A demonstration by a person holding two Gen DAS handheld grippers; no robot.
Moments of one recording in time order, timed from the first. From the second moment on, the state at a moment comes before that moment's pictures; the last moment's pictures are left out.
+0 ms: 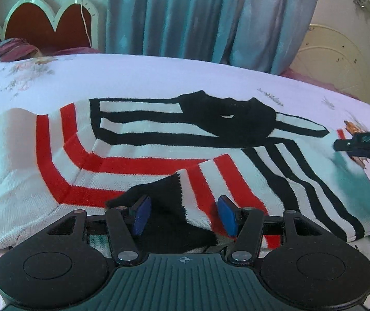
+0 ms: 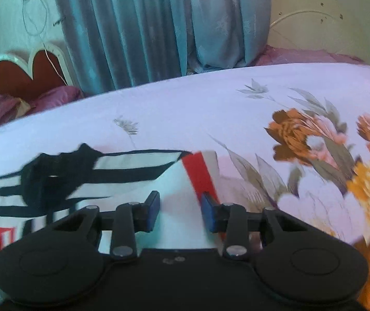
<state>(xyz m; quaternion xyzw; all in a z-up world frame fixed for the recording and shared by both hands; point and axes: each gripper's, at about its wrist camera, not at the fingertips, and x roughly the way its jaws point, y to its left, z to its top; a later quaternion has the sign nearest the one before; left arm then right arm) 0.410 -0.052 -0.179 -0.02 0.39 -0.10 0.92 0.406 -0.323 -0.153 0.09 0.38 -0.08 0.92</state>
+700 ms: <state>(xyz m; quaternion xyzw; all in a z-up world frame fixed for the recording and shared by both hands) 0.377 -0.012 -0.145 -0.06 0.40 -0.05 0.91 0.353 -0.270 -0.124 0.06 0.35 0.00 0.93</state>
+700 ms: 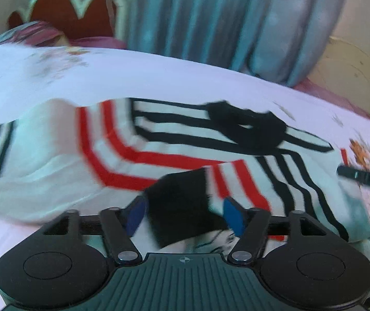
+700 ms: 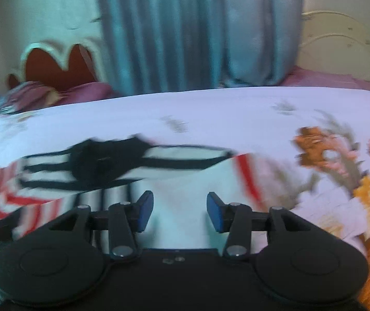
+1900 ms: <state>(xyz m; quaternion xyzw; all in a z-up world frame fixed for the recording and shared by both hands) 0.377 0.328 -0.194 -0.30 0.32 0.18 0.88 0.367 -0.059 -0.157 0.02 0.41 0.08 0.91</state>
